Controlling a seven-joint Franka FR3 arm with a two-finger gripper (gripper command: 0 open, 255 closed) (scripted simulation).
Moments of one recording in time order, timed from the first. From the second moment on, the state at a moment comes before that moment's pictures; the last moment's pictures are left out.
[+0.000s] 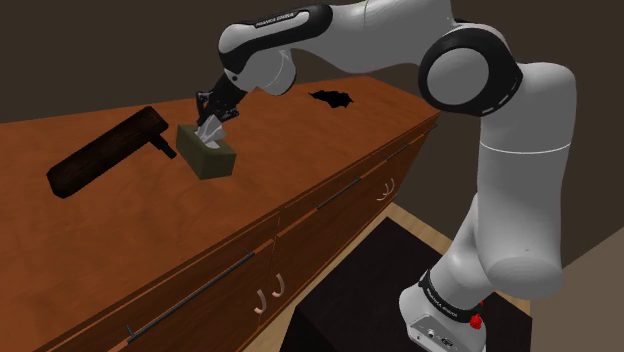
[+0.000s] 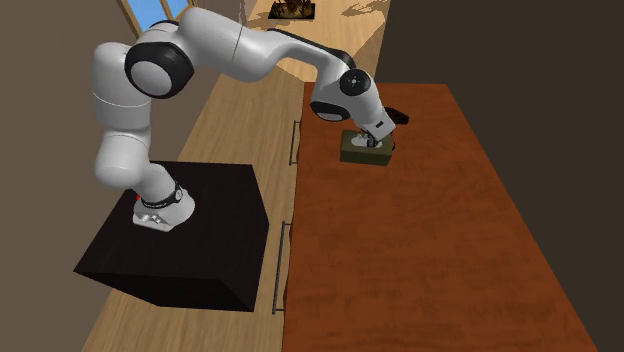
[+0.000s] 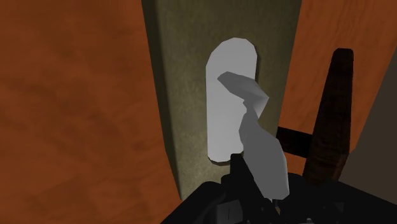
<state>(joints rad) 0.32 0.48 -0.16 -1.64 0.69 2.49 -0.06</state>
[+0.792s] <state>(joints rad) 0.31 0.51 -0.15 -1.64 0.72 2.51 -0.09</state>
